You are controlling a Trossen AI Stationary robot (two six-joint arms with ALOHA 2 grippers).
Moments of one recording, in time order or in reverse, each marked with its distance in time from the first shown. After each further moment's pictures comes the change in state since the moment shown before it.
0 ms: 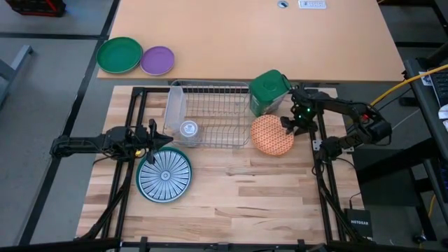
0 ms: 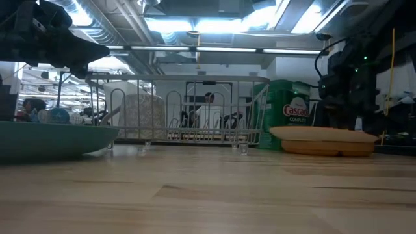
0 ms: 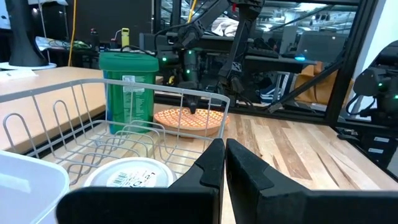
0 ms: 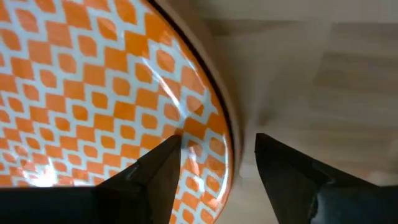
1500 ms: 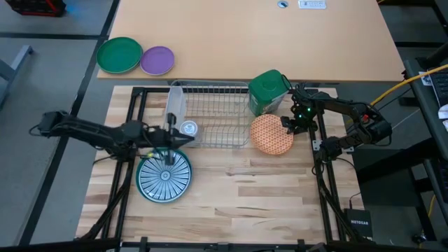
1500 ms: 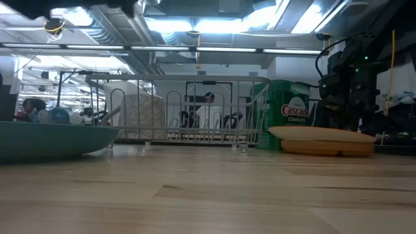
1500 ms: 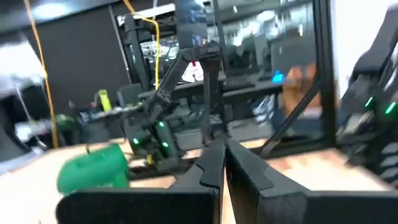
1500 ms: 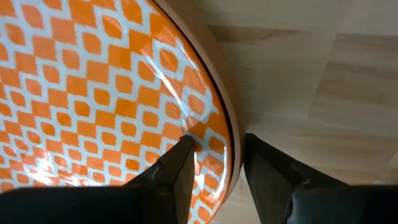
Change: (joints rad) left arm -0.119 0.931 0.451 0.586 0.000 0.361; right arm 0.000 0.000 0.000 0.020 0.005 -0.024
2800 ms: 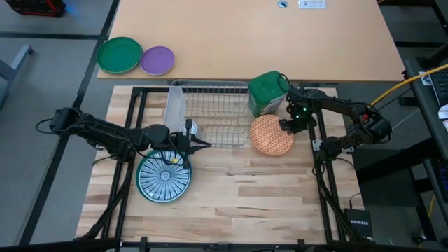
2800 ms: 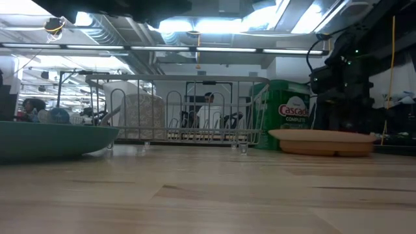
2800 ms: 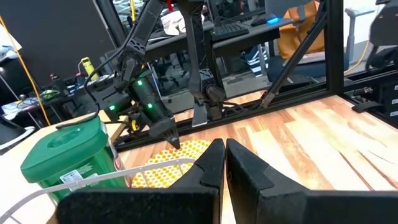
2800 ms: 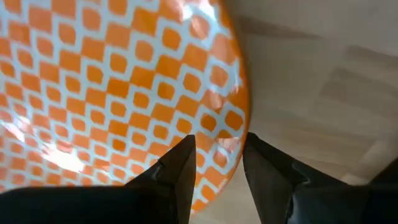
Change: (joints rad) left arm 0.001 0.259 0.127 -0.061 0.000 0.013; right arm 0.132 -0.003 0.085 -0.120 0.059 -0.092
